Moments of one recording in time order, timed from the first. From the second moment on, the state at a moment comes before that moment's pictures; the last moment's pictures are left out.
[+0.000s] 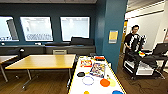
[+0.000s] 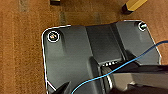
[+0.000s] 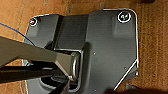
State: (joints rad) left arm 1.54 3.00 -2.73 0.08 -0.08 -0.04; right arm -1.59 2.99 -2.69 -0.17 0.07 -0.01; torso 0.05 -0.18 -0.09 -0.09
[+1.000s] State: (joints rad) left arm 1.54 3.00 -2.72 0.08 -0.09 -0.04; right arm -1.58 2.74 -2.33 -0.16 0.10 0.02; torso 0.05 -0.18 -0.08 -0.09
